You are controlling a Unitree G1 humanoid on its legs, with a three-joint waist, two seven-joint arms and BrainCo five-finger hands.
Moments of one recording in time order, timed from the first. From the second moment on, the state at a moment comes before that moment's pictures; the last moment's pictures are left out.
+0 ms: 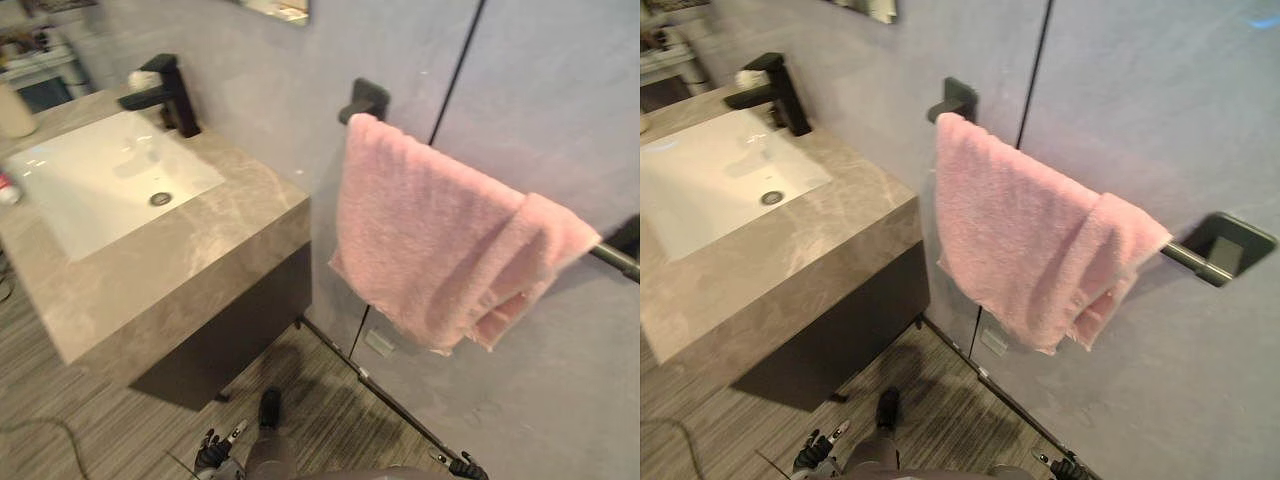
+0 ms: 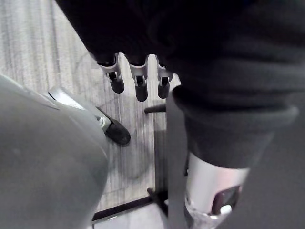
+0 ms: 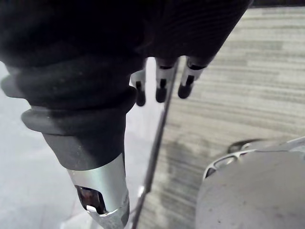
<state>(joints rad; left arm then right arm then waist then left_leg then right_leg) 0.18 0.02 0.34 0.98 -0.50 -0.16 0.04 0.15 -0.05 -0.24 1.04 0.25 -0.07 -0.09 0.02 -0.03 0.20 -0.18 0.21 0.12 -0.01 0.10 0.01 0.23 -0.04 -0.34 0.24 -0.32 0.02</state>
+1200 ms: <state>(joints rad) 0.13 0.06 0.25 1.08 -0.38 -0.14 0.02 0.14 -0.02 -0.38 1.09 0.27 -0.05 -0.01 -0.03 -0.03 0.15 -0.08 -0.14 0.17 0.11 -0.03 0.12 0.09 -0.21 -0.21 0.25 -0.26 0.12</state>
